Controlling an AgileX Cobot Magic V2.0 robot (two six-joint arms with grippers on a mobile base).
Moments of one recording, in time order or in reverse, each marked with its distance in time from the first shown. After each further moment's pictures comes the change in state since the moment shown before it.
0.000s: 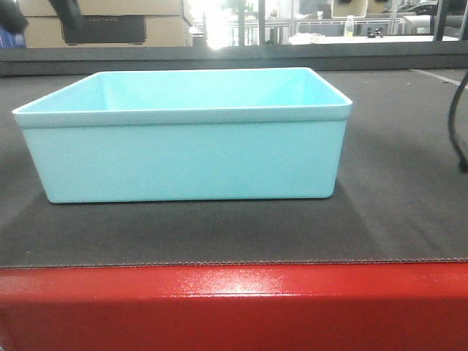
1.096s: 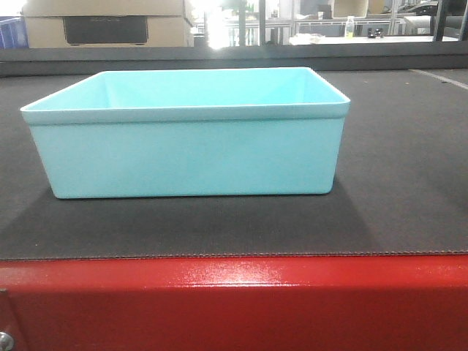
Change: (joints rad) left arm 0.167 -1.269 0.989 0.060 -0.521 0.008; right arm -0.057 -1.072 1.220 -0.077 -0.872 0.000
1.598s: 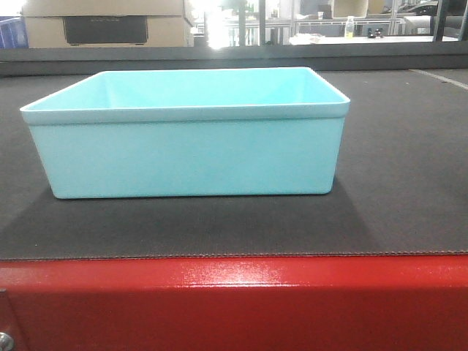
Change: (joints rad) left arm 0.000 -0.102 0.031 0.008 -0.002 0.000; right arm 0.000 -0.082 0.037 -0.004 -0.042 0.000
